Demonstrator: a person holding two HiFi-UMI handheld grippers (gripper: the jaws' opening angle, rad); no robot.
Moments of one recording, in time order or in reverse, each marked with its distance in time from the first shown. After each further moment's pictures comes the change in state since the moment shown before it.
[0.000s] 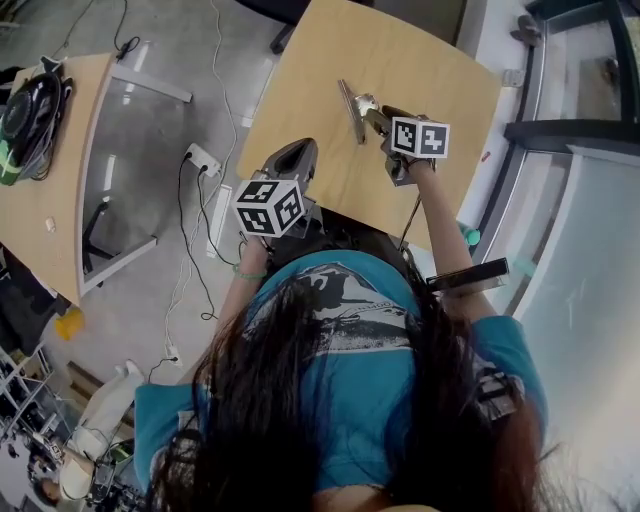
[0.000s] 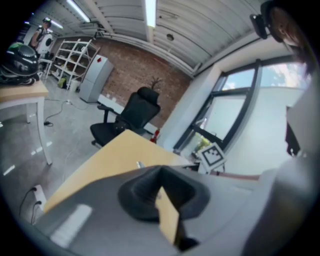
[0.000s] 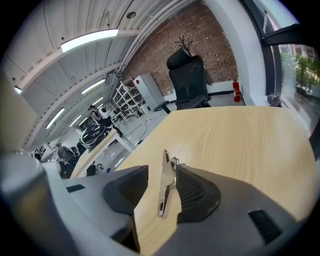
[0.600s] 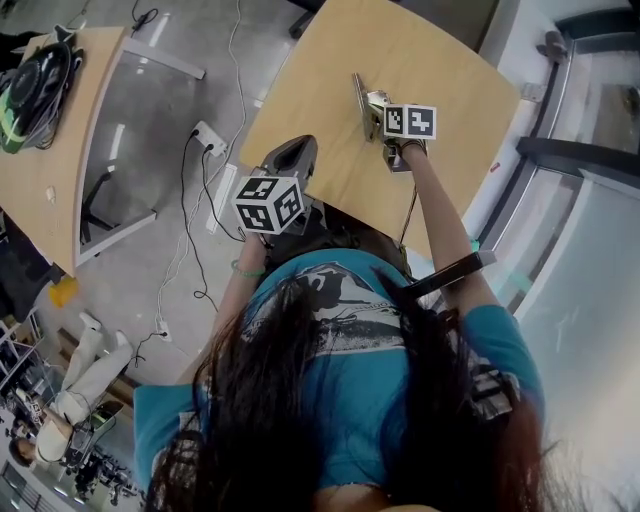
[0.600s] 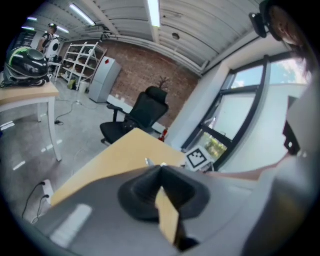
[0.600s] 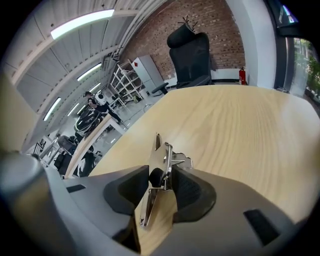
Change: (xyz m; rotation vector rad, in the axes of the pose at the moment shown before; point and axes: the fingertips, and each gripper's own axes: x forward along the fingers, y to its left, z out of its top) left arm 0.003 0.015 -0.007 -0.028 0.003 0.097; right arm 0.070 -0.027 -0.023 -0.022 0.177 -0.007
